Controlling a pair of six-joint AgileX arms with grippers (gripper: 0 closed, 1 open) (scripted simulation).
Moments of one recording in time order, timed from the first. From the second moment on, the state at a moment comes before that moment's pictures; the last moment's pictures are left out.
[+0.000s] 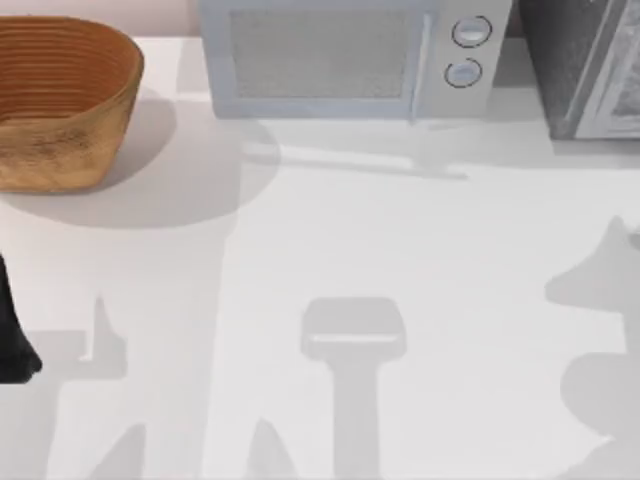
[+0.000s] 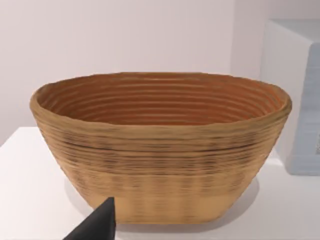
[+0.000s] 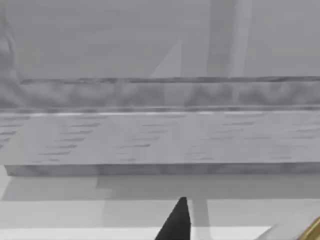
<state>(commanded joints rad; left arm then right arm) 0.00 0.00 0.00 0.00 0.00 0.00 -0.29 1.97 0.52 1.26 -0.26 -0.03</state>
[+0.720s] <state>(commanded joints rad) 0.00 0.00 0.00 0.00 0.00 0.00 -0.29 1.50 0.58 0.72 -0.26 -0.04</state>
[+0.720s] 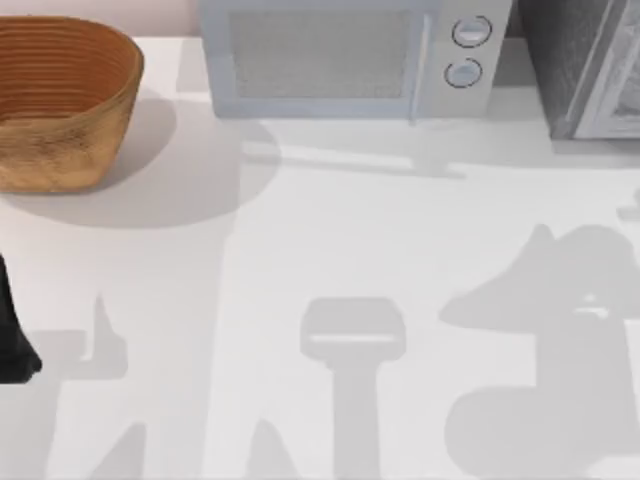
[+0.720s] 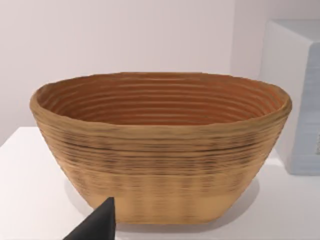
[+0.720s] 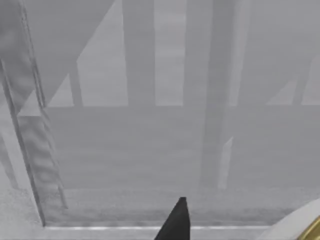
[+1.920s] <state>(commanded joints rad) 0.00 0.00 0.00 0.00 0.00 0.00 -0.06 0.23 0.11 0.14 -0.05 0.00</state>
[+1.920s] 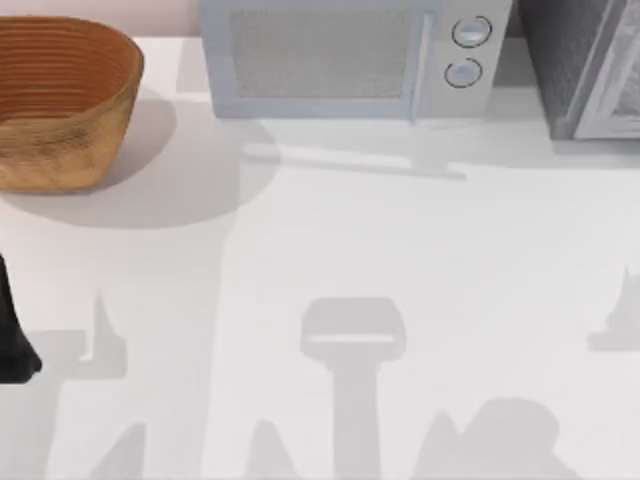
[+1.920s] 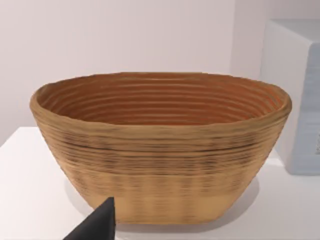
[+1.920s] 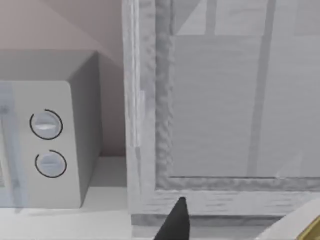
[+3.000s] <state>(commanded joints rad) 0.00 0.00 0.00 0.00 0.00 0.00 0.03 0.25 0.30 -0.08 0.04 0.01</state>
